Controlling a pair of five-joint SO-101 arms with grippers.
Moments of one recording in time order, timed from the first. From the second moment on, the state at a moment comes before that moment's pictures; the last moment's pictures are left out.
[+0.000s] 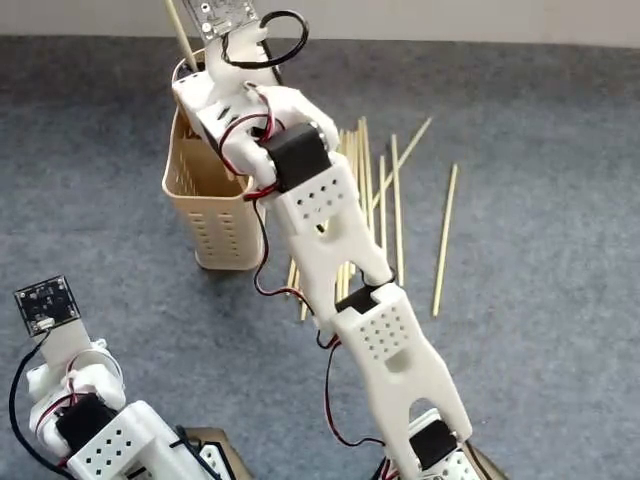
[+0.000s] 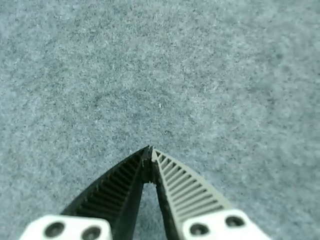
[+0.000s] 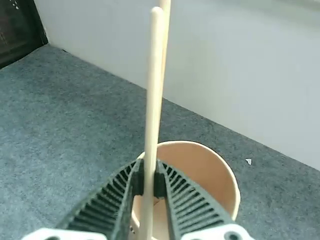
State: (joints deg) left arm -52.1 -97.3 96.3 60.9 -13.8; right arm -38.5 47.6 -94.5 72.4 -0.6
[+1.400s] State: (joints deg) left arm -52.1 -97.3 96.3 60.9 -13.8; right arm -18.9 25.5 -27.3 91.6 1.0
